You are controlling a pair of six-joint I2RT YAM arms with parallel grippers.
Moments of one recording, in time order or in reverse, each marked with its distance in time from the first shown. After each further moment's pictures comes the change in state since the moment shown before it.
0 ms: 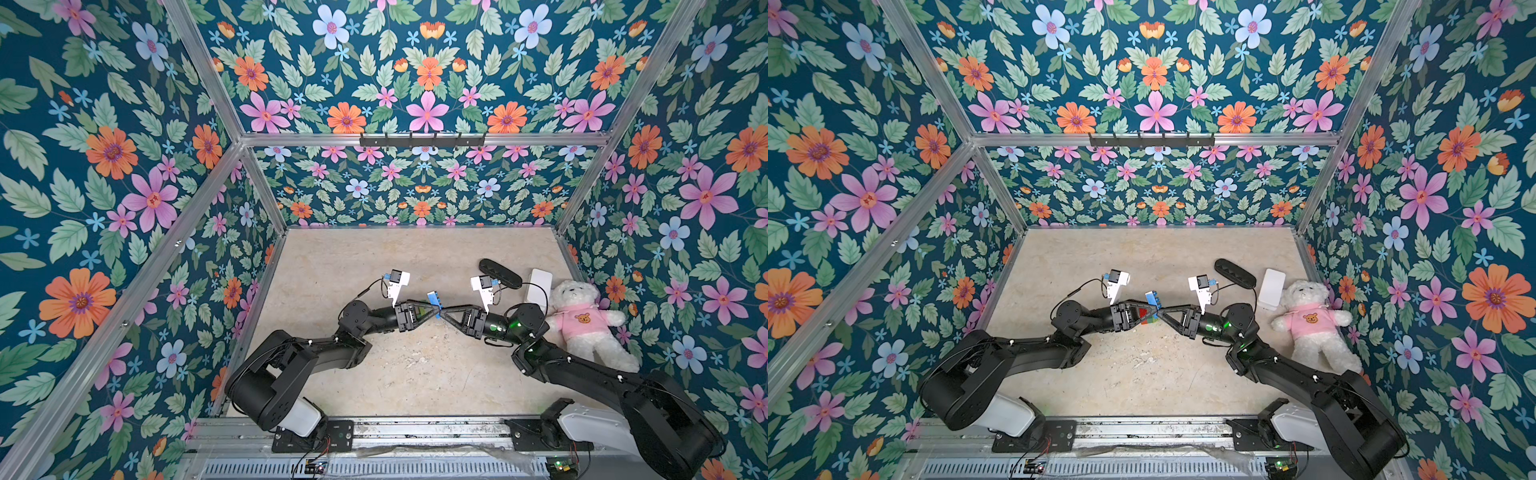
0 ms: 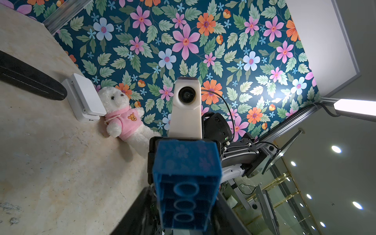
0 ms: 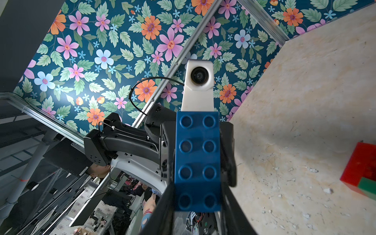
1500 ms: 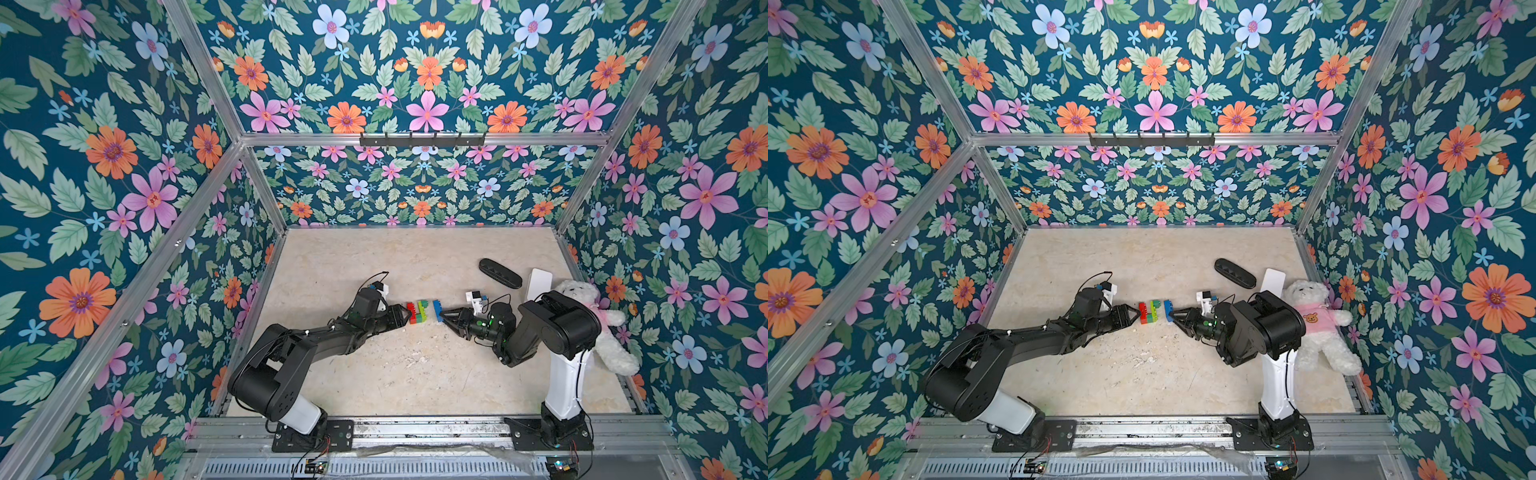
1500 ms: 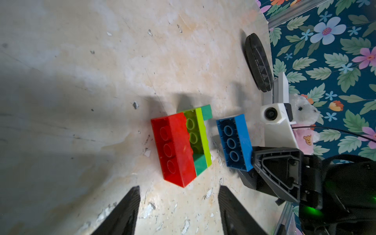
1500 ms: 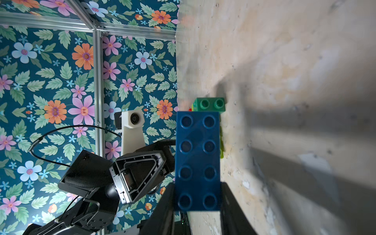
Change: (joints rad) left arm 0.127 0.050 0.105 -1.022 -0.468 0.423; right arm -0.183 0.848 0.039 0.423 0.032 0.327
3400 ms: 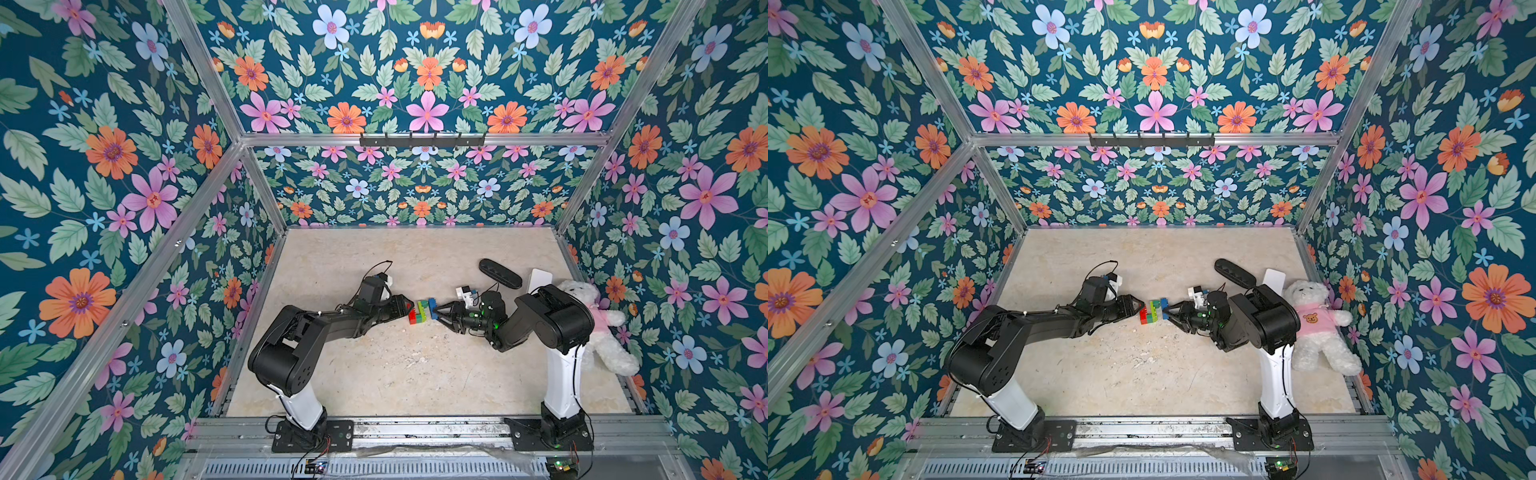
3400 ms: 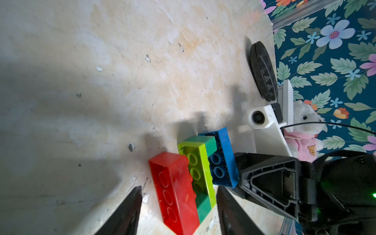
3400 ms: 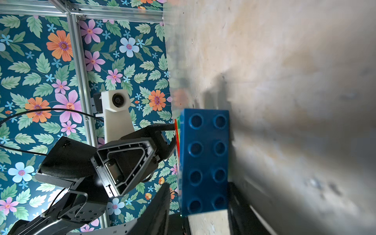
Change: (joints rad) left arm 0.033 0.148 0.147 -0.022 0.048 0.028; right arm -0.004 0.037 0.177 -0.309 -0.098 -0.092
